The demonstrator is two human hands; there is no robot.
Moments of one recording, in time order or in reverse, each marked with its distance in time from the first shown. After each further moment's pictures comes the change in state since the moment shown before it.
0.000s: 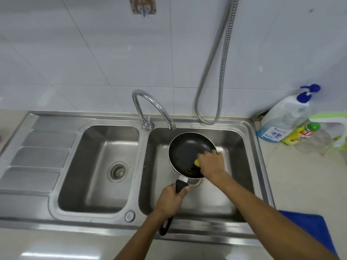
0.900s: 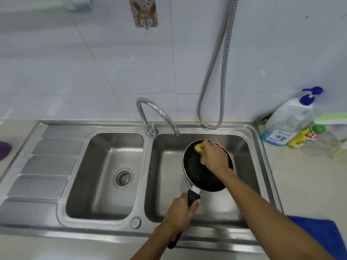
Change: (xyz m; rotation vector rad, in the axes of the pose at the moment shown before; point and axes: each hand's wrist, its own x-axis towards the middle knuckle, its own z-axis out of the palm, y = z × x) left_hand -0.023 0.012 0.009 0.318 -0.003 0.135; right_hand 0.033 0.013 -0.001 0.443 0.208 0.071
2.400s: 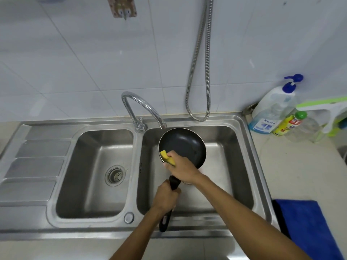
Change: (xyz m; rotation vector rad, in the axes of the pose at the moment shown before) left_hand 0.024 -0.016 -0.009 -0.315 -0.035 -0.171; right_hand -0.059 -0.068 0.007 0.477 -0.372 -0.078
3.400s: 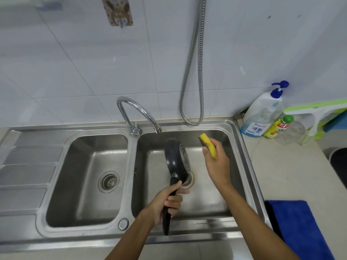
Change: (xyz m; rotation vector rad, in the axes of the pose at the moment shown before) left_hand -0.014 0.020 -0.009 -1.025 -0.685 -0.374; right_hand -0.056 0.049 -0.062 0.362 0.798 -0.010
